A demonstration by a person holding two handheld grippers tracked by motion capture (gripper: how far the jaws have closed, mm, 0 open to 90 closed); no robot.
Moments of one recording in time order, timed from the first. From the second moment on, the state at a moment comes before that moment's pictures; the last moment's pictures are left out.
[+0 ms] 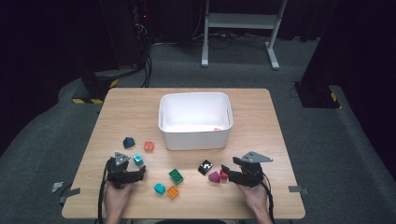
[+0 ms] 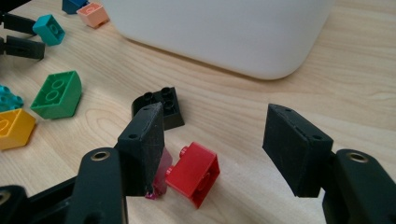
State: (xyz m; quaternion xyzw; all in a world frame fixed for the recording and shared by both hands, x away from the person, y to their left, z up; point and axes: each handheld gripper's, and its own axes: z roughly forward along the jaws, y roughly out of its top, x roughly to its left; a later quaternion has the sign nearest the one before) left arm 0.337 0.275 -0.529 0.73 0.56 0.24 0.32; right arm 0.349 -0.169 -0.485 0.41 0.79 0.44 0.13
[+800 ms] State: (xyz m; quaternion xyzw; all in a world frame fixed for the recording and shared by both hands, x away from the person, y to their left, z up) left arm 0.336 0.276 -0.529 0.73 0.56 0.24 0.31; right arm 0.348 -0.159 -0.508 0.41 0.81 0.41 0.13
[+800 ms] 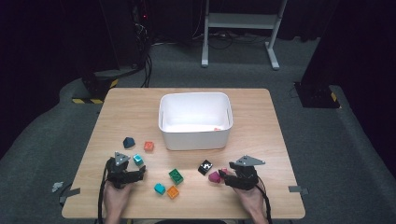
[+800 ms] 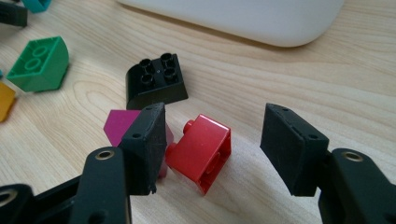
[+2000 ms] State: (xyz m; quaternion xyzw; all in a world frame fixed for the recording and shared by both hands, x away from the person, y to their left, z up) left arm 0.336 0.276 -0.529 0.73 0.56 0.24 0.31; right arm 0.346 -0.159 -0.515 0.40 0.82 0.39 0.13
